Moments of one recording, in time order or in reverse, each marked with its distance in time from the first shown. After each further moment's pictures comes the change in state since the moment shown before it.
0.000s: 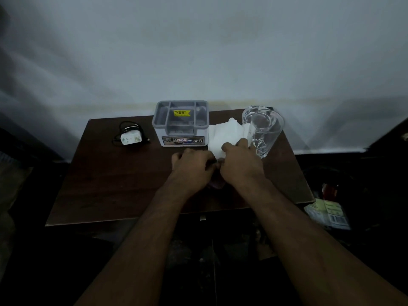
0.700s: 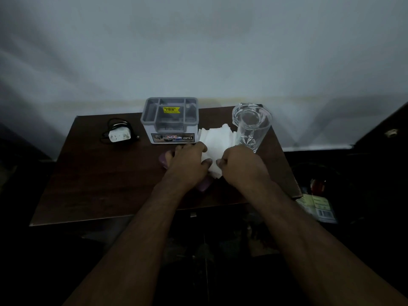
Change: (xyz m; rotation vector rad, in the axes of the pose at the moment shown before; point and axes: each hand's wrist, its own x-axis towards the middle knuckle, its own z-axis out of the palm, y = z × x) left_hand 0.011 0.009 0.017 0.010 0.016 -0.105; right_hand -0.014 0.024 -0.012 0.044 -0.031 -0.022
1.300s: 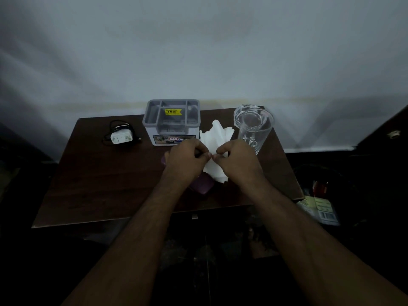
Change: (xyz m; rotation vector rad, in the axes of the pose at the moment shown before) left_hand -0.001 -0.002 -0.014 -0.338 0.116 -0.012; right_hand 0.010 -0.006 0.002 0.426 0.122 -0.025
